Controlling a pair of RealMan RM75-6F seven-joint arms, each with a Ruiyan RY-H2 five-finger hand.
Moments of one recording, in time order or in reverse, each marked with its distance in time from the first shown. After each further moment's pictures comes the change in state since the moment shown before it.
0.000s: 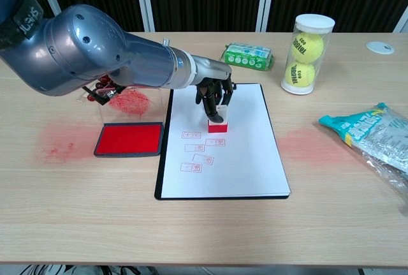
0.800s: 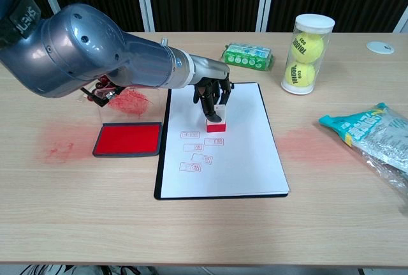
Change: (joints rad) left arm 0.003 0.016 -0.016 -0.033 -0.005 0.034 0.031; right arm 0.000 -0.001 0.000 0.001 -0.003 0.003 -0.001
